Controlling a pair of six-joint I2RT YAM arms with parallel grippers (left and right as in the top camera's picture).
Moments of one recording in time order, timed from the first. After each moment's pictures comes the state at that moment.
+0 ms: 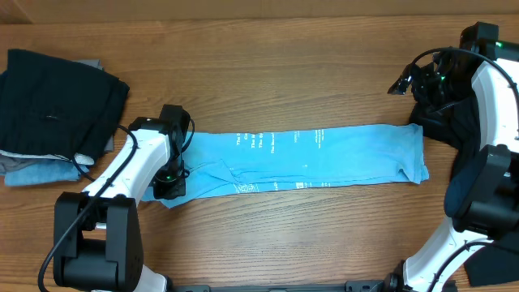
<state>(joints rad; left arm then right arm) -0.13 1.71 1.05 -1.07 -0.17 -1.90 -0.27 2.02 1.81 -1.25 -0.38 0.23</state>
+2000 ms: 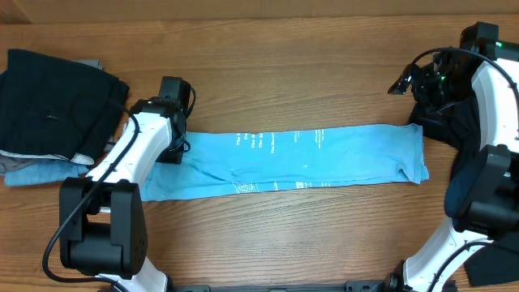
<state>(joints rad) -0.13 1.80 1.21 -0.85 -0.29 -1.62 -0.27 2.02 1.81 -1.25 -0.38 0.23</state>
